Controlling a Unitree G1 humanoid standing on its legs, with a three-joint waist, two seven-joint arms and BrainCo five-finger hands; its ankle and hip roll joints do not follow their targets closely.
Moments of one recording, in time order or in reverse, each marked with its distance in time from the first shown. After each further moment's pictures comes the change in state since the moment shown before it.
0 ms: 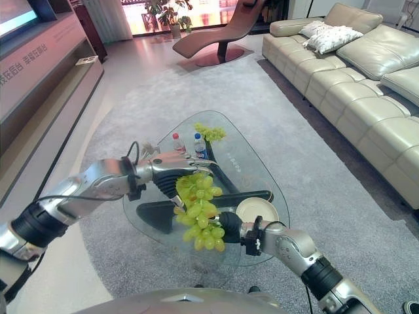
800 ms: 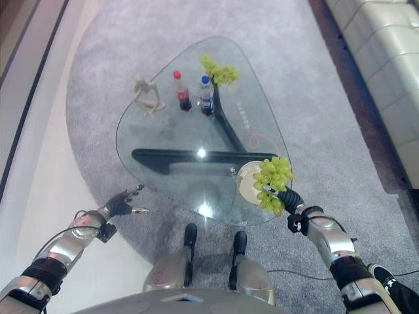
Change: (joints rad) left arm 0.224 -0.253 0.187 0.891 -0.456 0.237 0.266; right arm -0.208 -0.066 -0.239 0.527 -0.441 -0.364 -0.339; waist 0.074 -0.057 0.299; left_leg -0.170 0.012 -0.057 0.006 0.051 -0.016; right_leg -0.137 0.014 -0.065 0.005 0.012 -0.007
